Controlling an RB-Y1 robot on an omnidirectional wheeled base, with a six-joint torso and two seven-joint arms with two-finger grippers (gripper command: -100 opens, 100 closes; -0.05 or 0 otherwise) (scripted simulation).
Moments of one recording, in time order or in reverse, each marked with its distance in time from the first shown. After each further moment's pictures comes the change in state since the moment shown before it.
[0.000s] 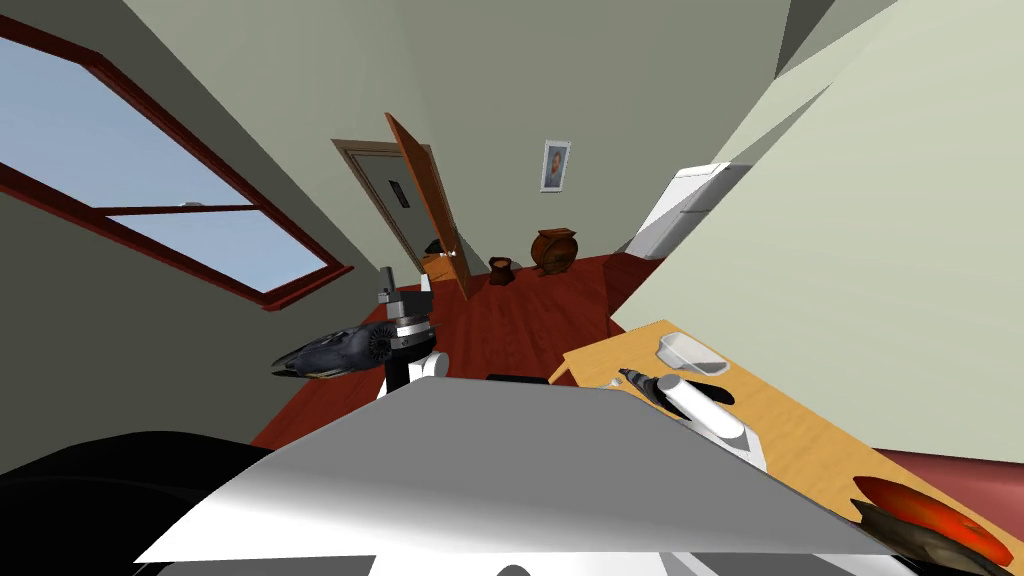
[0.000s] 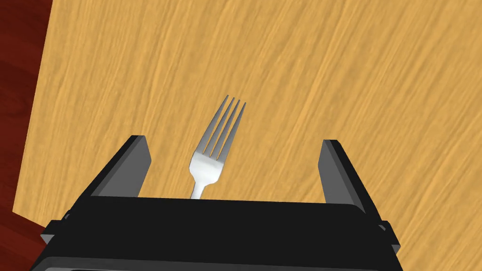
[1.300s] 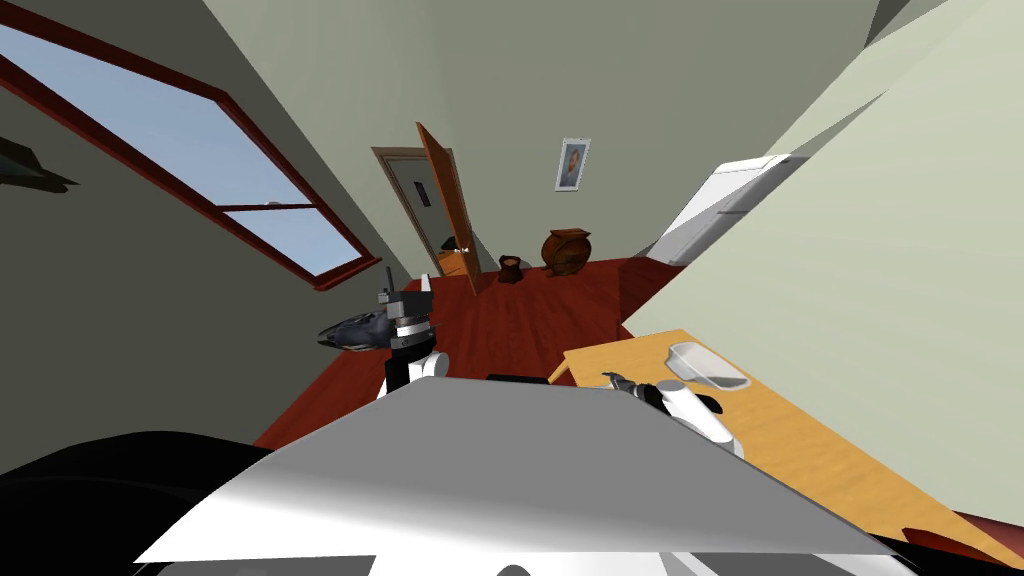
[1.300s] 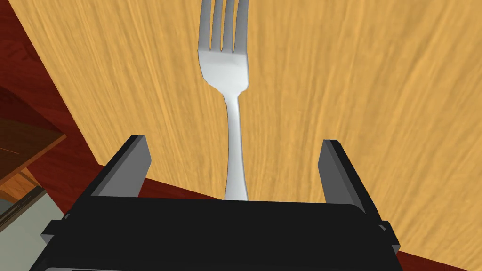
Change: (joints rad) left arm 0.000 0.000 0.000 0.000 0.000 0.000 0.000; right arm -0.105 0.036 -0.175 0.176 -0.108 0.263 -0.298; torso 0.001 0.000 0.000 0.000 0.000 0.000
